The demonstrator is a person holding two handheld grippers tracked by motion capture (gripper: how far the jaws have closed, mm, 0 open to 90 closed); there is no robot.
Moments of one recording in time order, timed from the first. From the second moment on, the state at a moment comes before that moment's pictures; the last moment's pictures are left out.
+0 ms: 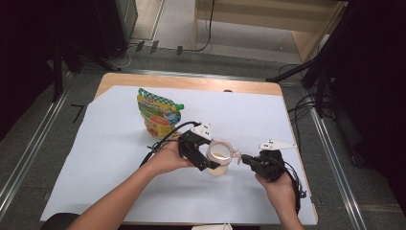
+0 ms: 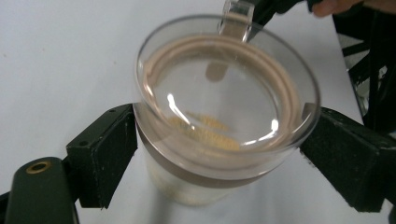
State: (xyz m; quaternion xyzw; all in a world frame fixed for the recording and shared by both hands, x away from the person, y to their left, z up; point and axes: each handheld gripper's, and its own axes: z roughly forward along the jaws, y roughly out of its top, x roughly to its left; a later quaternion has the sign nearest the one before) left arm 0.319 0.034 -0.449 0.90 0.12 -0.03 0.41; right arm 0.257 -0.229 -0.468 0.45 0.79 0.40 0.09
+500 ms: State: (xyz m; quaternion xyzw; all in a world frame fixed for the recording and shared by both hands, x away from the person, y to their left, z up) left arm 0.315 0.032 -0.448 0.91 0.10 -0.01 0.41; right arm 0.257 -0.228 -0.468 0.45 0.79 0.40 0.09
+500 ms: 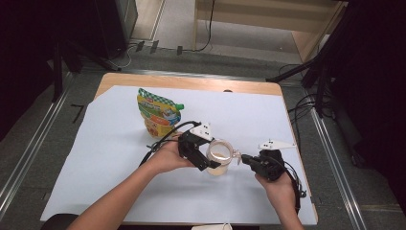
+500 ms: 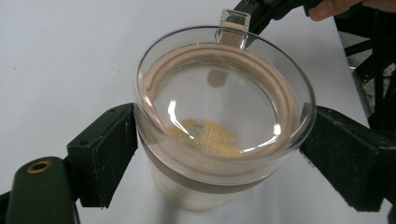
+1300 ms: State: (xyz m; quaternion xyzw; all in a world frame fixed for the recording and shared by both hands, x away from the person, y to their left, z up) left arm 0.312 0.026 -0.452 0.92 0.08 0.02 0.39; right arm 0.254 -0.228 -0.469 0.45 0.79 0.39 0.09
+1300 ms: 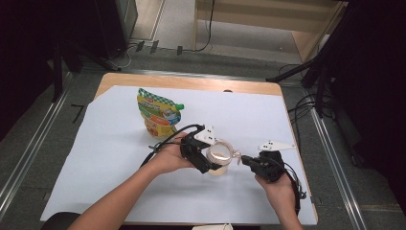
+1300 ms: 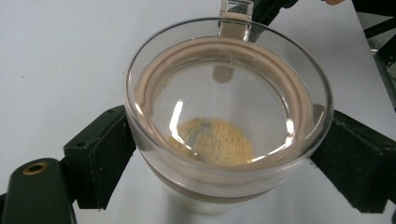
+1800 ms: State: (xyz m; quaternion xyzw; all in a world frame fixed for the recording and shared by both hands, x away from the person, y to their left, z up) left arm 0.313 0.023 -0.445 0.92 0.08 0.02 0.38; right arm 0.255 -0.228 -0.470 0.45 0.79 0.40 0.09
